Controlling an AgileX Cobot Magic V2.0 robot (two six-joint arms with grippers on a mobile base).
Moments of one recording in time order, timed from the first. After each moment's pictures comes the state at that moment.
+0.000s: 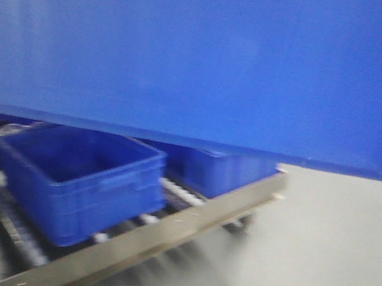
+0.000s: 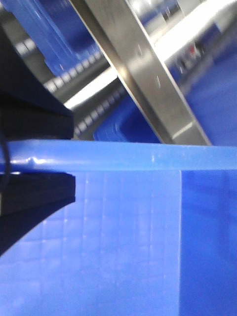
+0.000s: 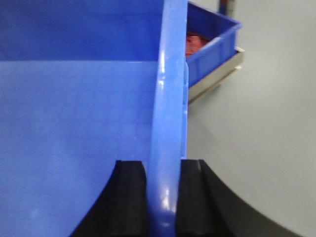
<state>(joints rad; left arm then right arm) -0.74 1.30 -1.53 0.71 1.18 -0.85 0.84 1.23 -1.41 -0.42 0.97 0.67</state>
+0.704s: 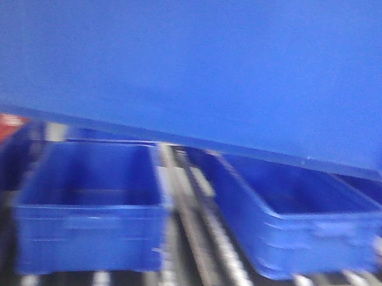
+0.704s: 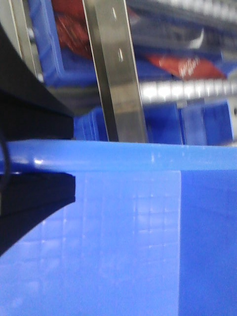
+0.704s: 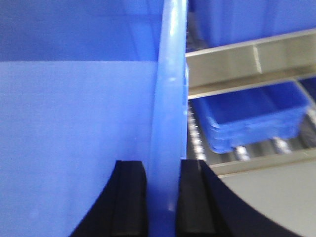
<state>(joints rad) -0.74 1.30 -1.53 0.71 1.18 -0.85 0.84 1.23 -1.41 -0.41 0.97 0.67</state>
